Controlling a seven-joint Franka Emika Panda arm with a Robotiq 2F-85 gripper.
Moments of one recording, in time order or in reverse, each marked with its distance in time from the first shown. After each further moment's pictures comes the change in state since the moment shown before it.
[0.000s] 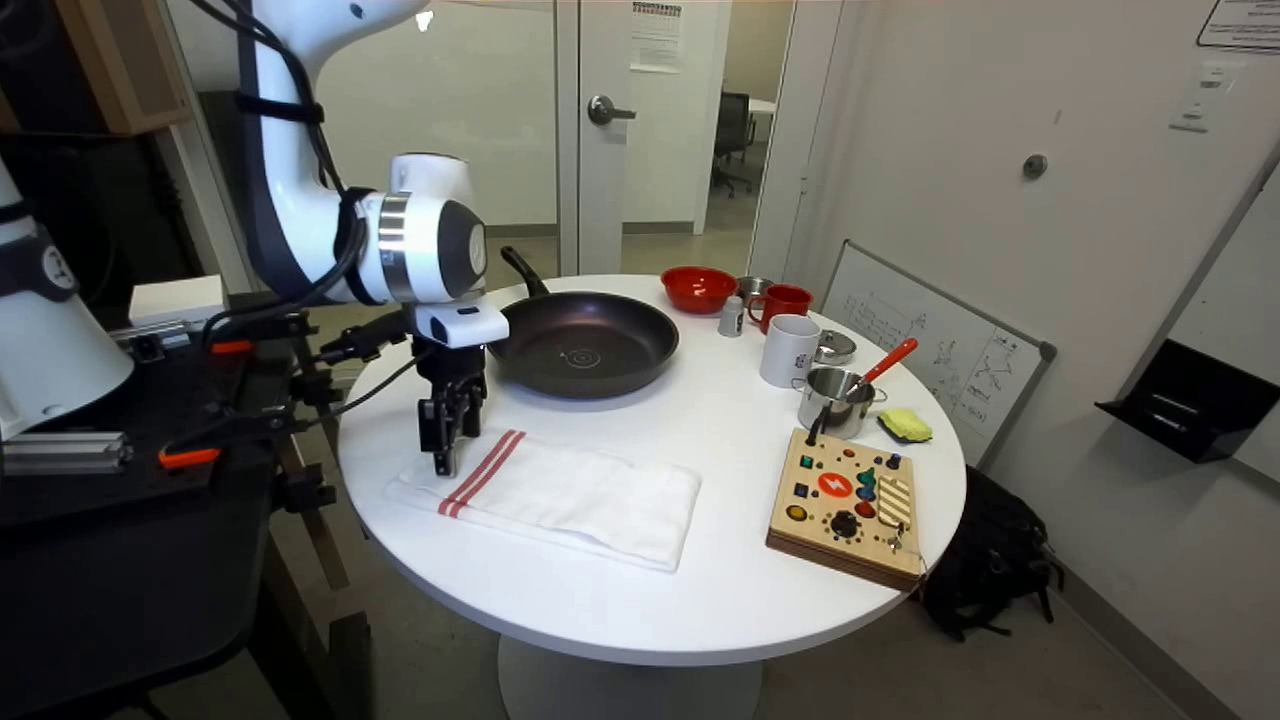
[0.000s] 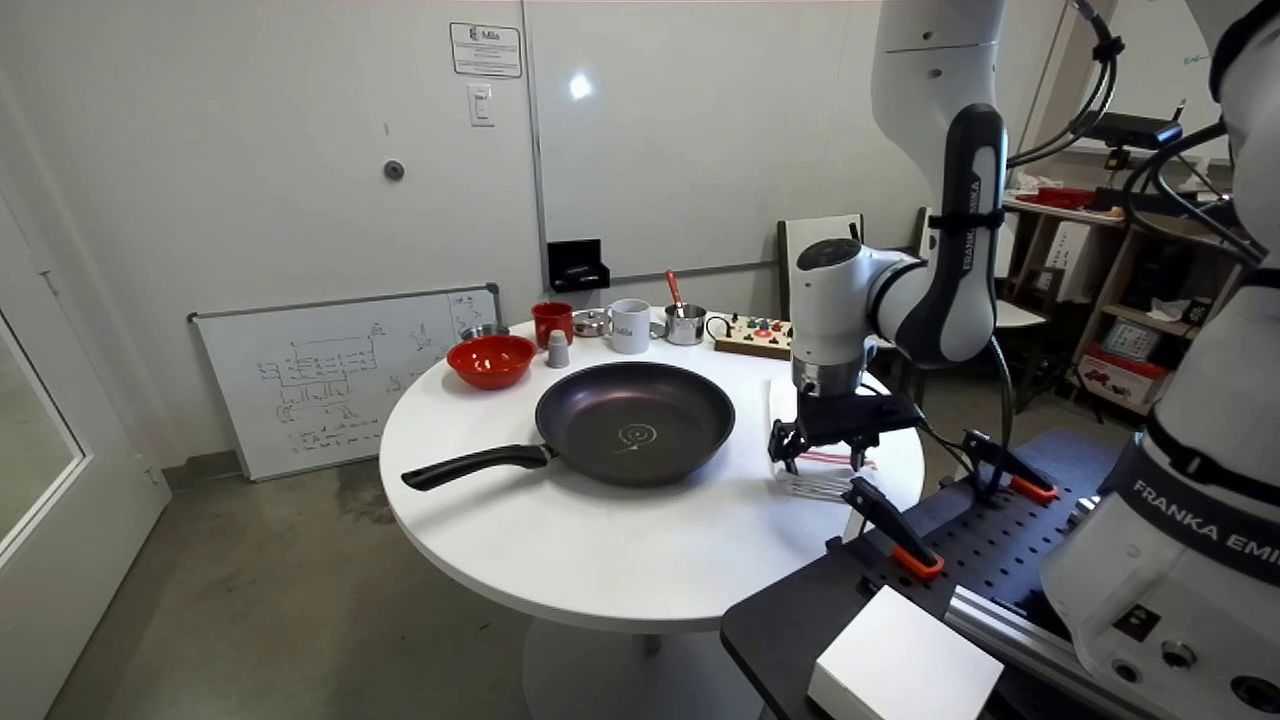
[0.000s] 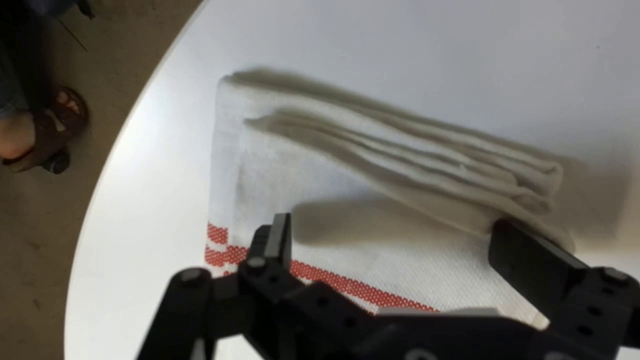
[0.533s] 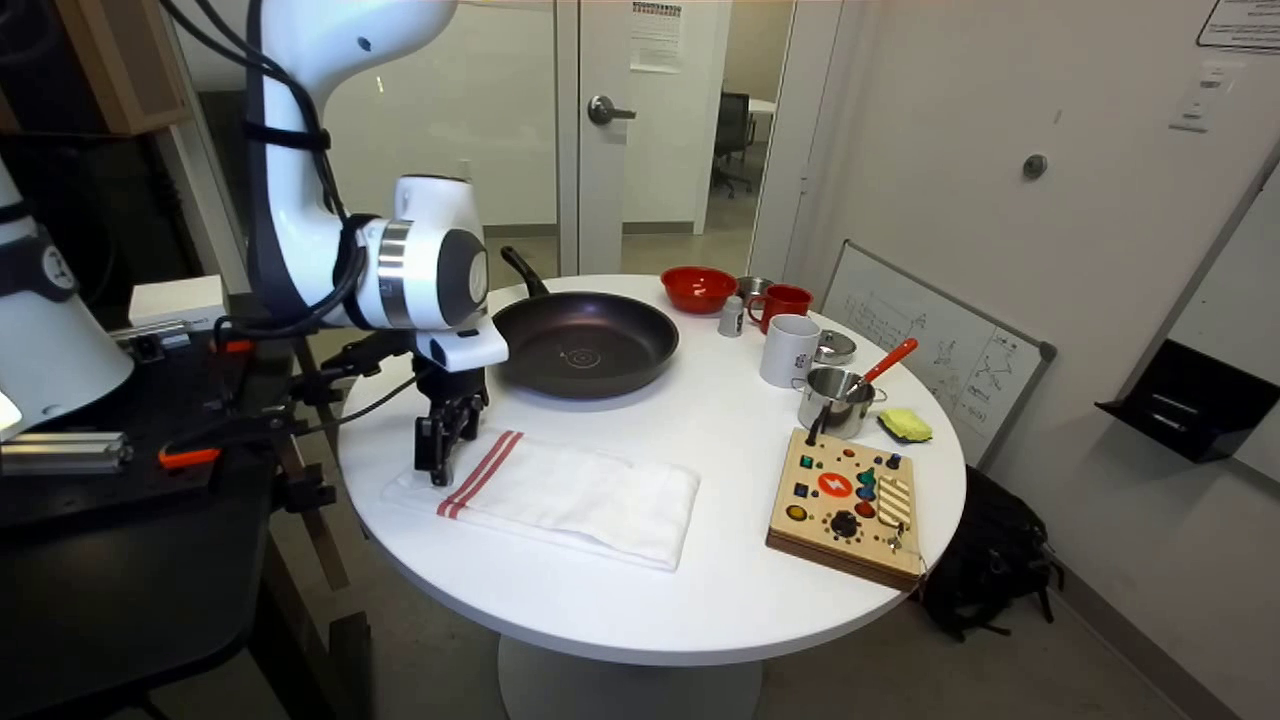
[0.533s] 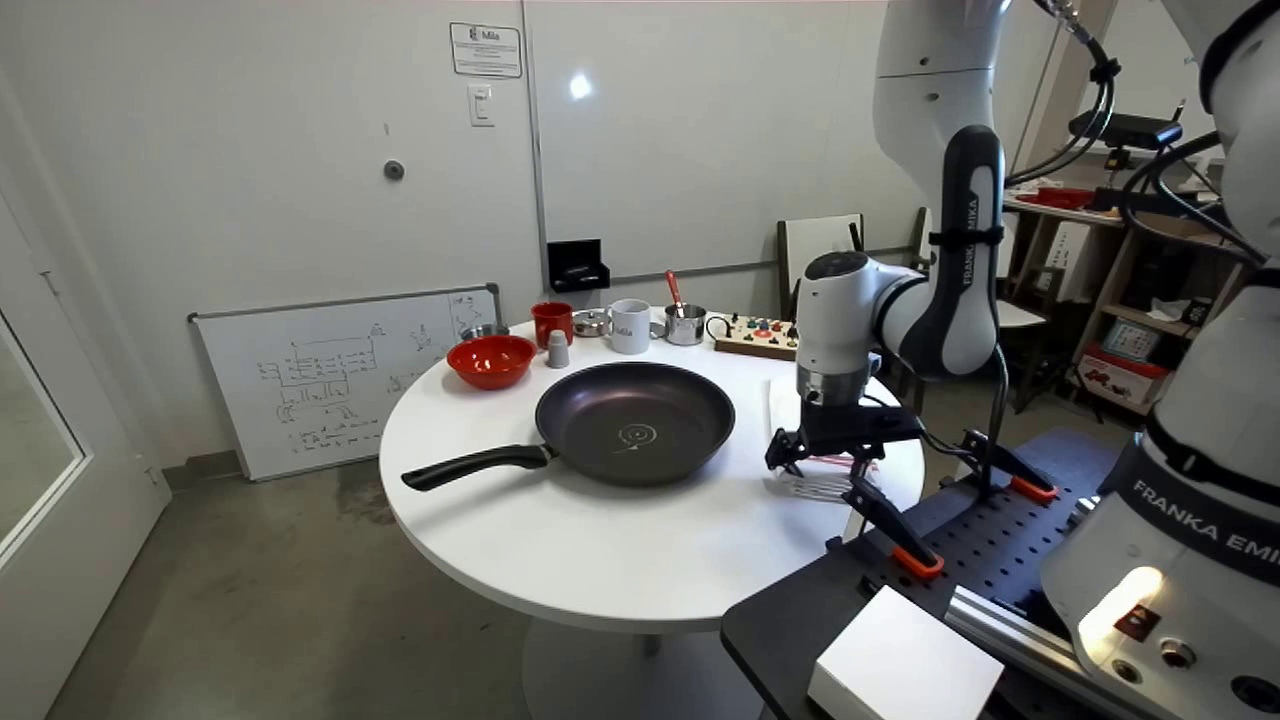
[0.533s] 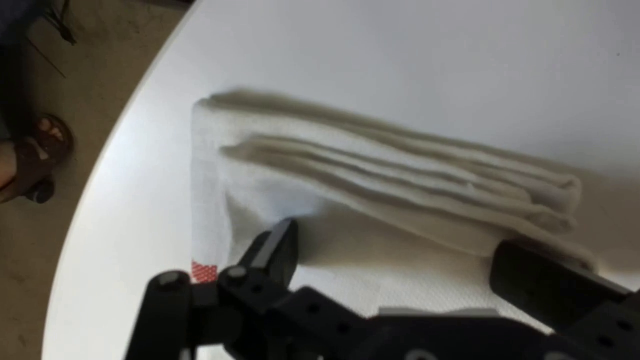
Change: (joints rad) arm -0.044 0.063 0.006 0.035 0.004 0.049 0.000
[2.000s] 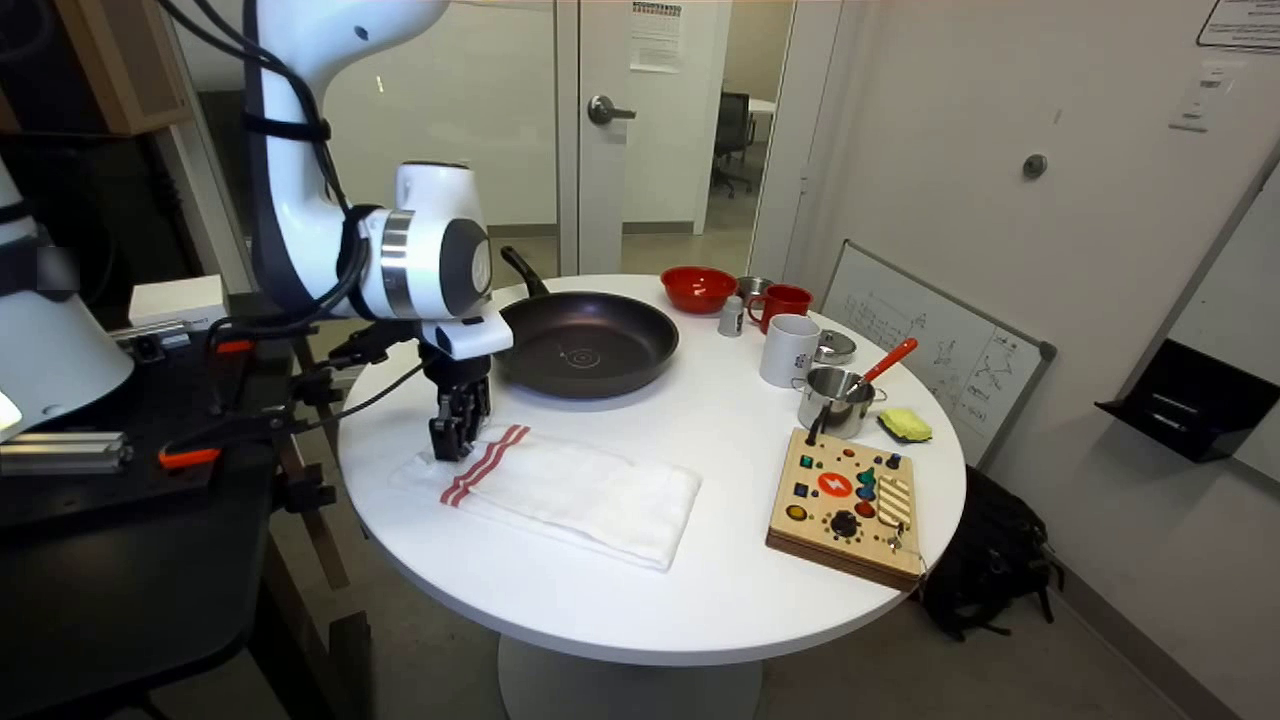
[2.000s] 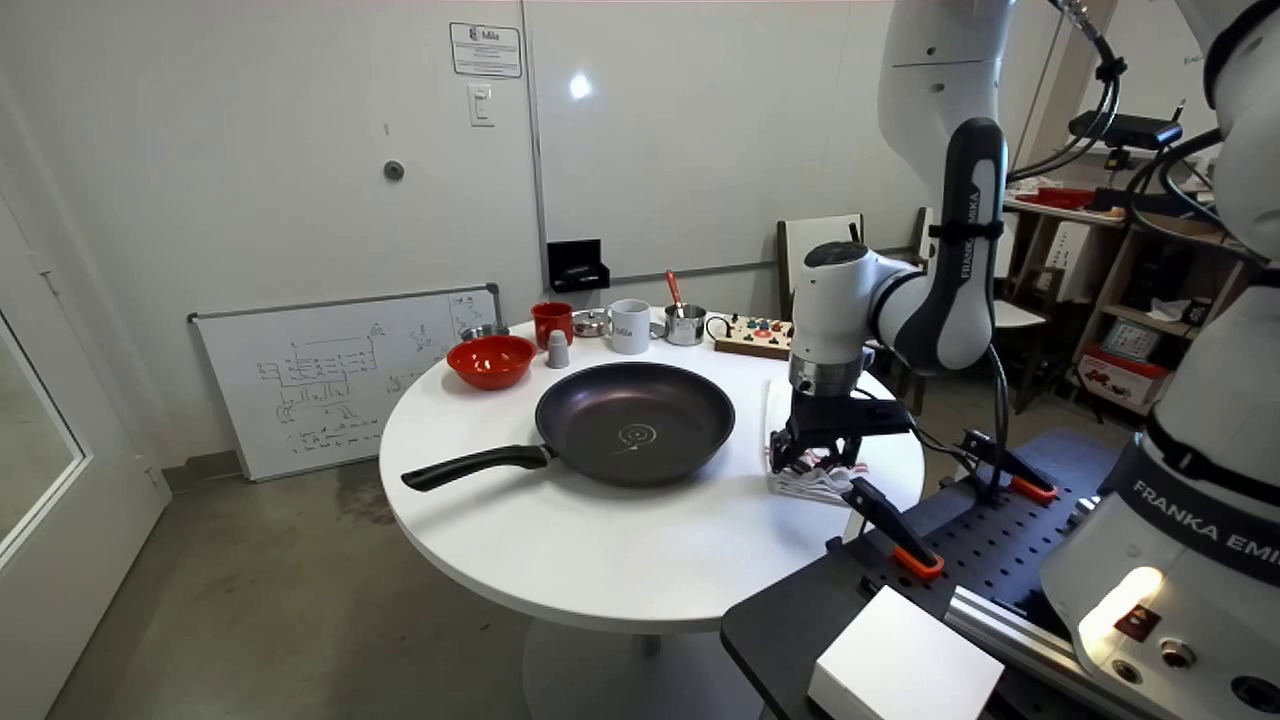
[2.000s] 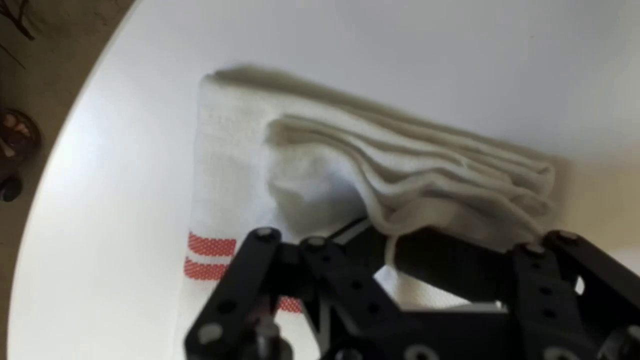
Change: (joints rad) arm -0.036 -0.032 0.045 -0.008 -0.001 0.019 -0.003
